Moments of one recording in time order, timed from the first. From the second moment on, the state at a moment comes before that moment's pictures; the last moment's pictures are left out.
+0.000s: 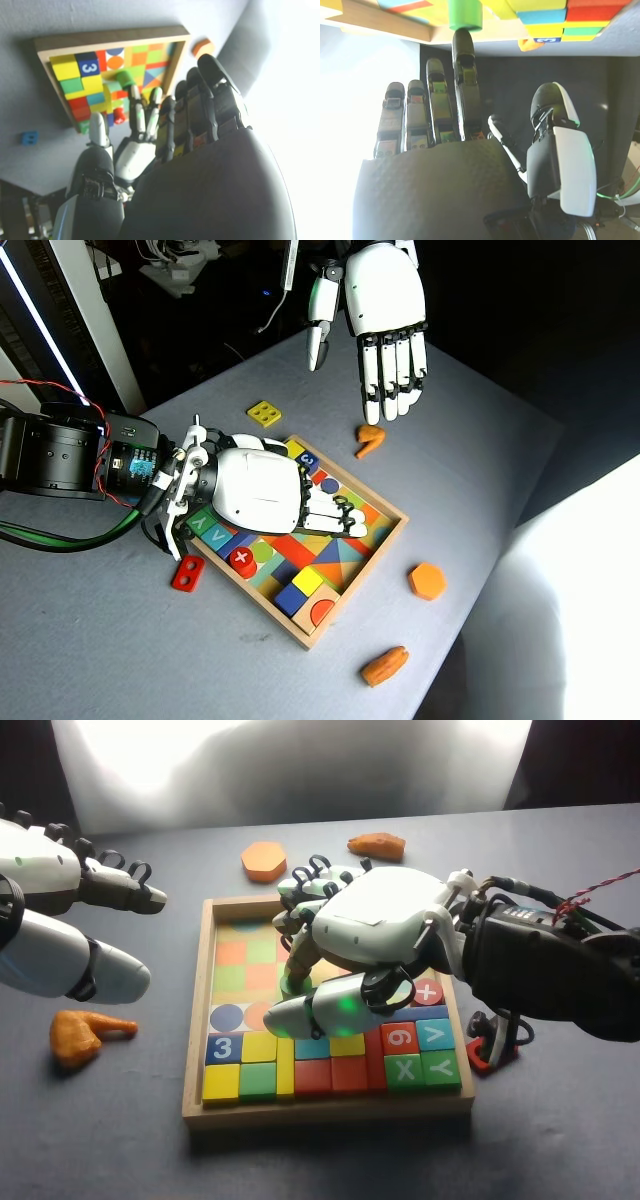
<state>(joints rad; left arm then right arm) -0.08 -0.62 0.84 0.21 0.58 0.90 -0.20 -1.39 1.21 0.60 0.25 -1.65</state>
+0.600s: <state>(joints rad) -0.08 -0.62 0.84 0.21 0.58 0.90 -0.25 -1.26 1.12 0.60 0.25 -1.69</state>
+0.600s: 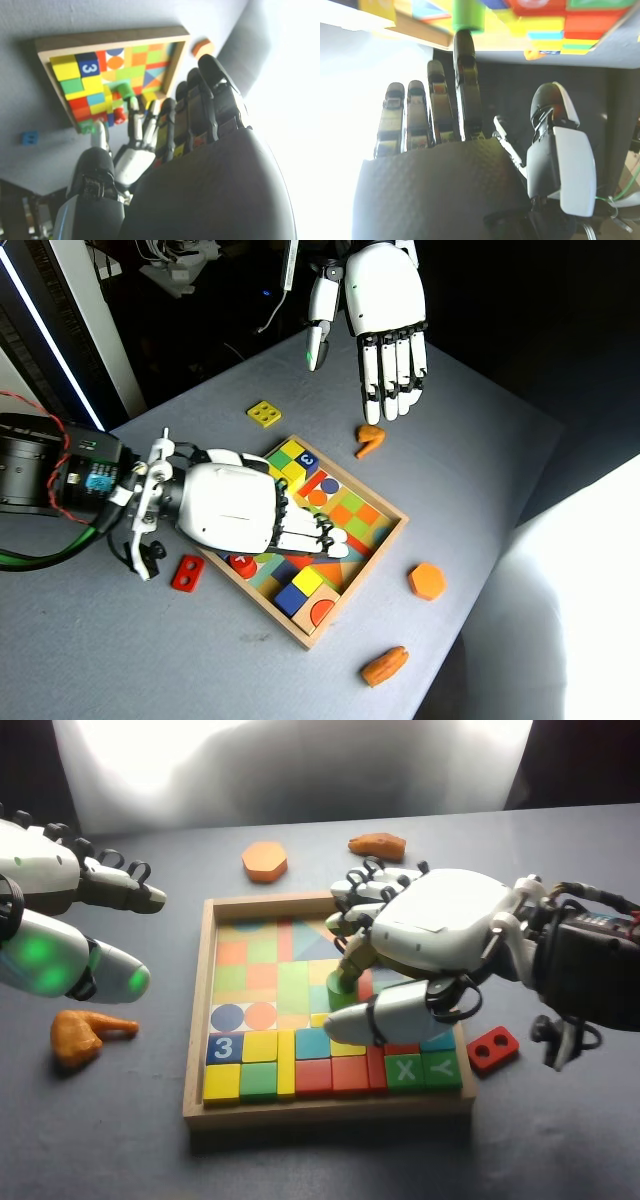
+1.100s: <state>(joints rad) -0.08 -0.62 0.84 0.21 0.58 0.90 -0.26 -1.18 1.05 0.60 0.23 -1.71</state>
